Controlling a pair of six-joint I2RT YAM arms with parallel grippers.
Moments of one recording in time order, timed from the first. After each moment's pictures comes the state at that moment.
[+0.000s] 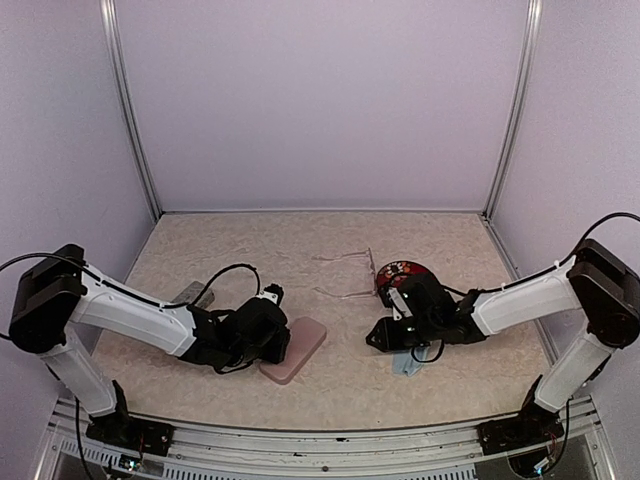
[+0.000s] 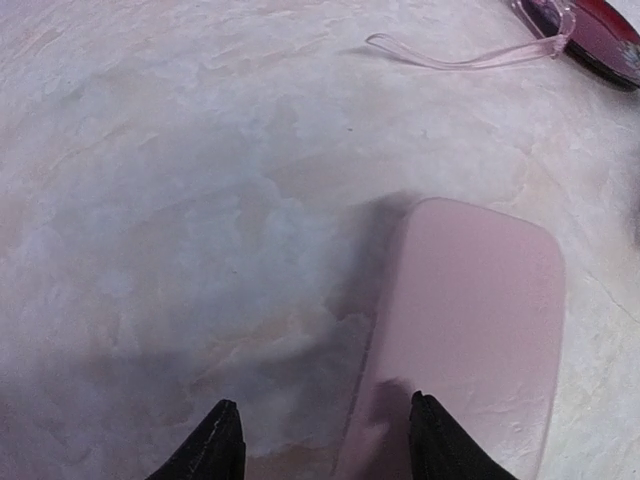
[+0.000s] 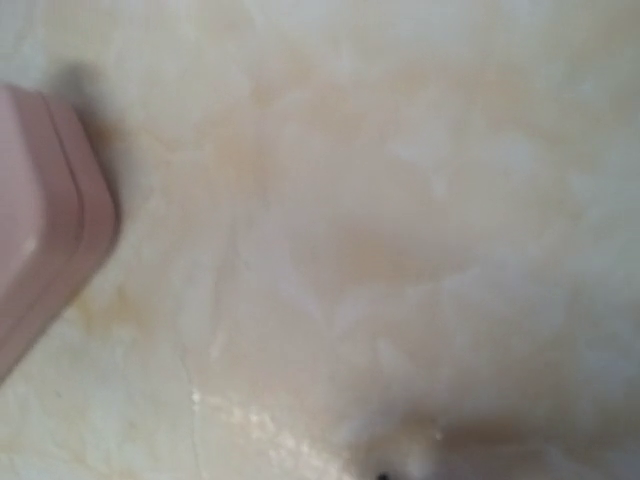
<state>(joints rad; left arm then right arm) -1.08 1.66 0.75 0.00 -0.48 -0.57 0.83 1.61 0.66 0.12 -0.13 0.62</state>
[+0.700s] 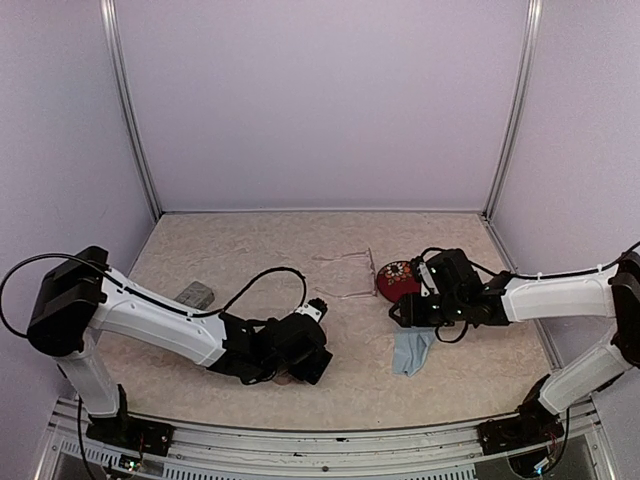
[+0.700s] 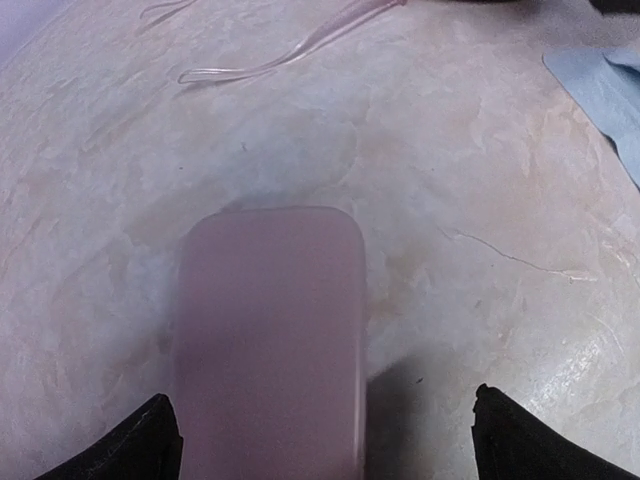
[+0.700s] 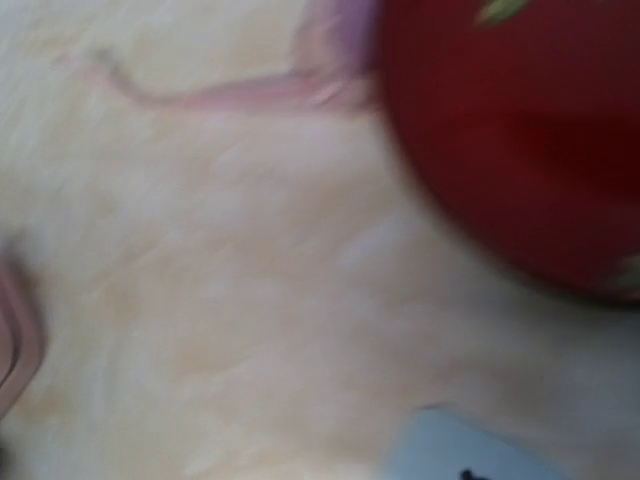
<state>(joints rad) -1.23 1.76 0.94 -0.11 -0.55 -0.43 0.70 1.41 0.68 -0.06 -0.02 0.57</state>
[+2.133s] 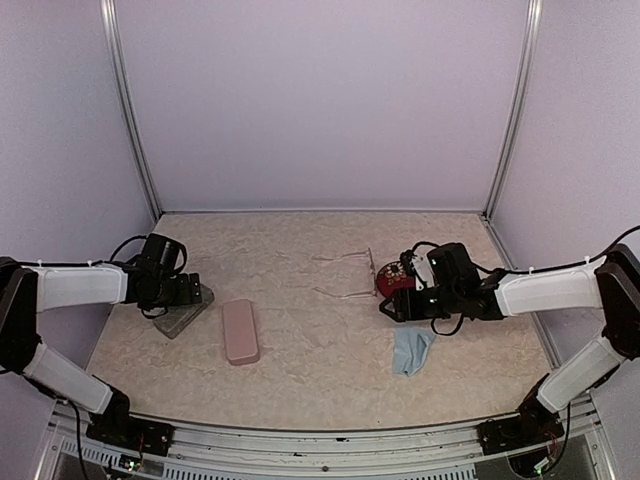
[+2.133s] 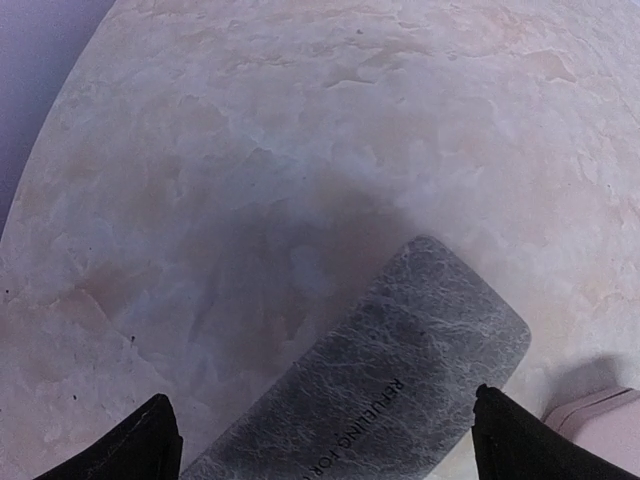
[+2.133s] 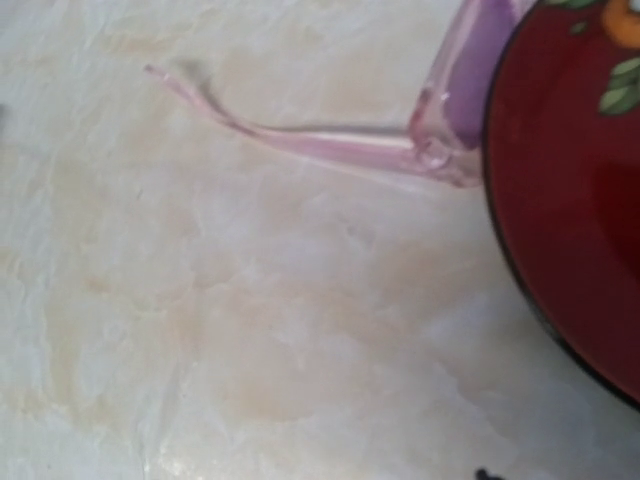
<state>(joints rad) -0.30 1.40 0.69 -0.22 -0.32 -0.40 0.64 1.48 0.69 0.06 -0.18 0.44</state>
